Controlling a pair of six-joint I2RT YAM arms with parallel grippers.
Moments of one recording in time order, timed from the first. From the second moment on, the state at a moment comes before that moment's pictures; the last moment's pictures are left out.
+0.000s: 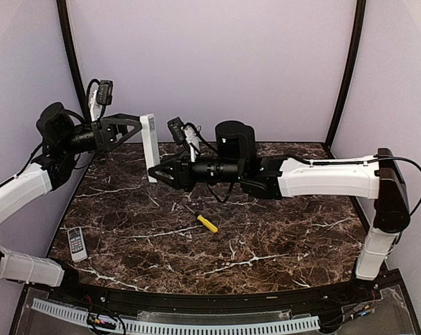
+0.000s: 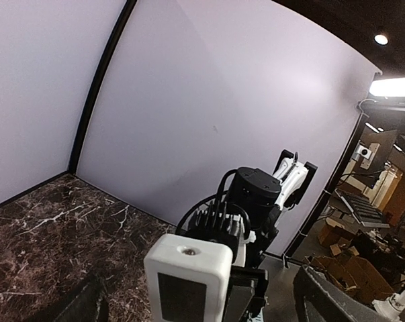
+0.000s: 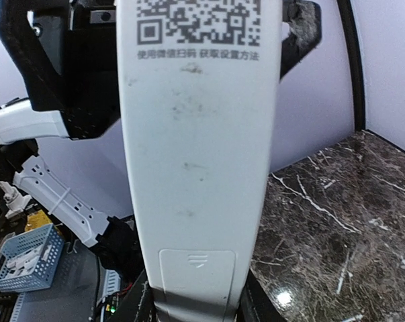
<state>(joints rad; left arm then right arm) -0.33 1.15 0.94 0.51 1.06 -0.68 1.09 1.82 1.44 0.30 -0.41 0.32</state>
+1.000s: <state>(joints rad) -0.41 1.29 1.11 -0.08 0.76 -0.45 1.10 1.77 1.50 -0.26 0.09 0.15</state>
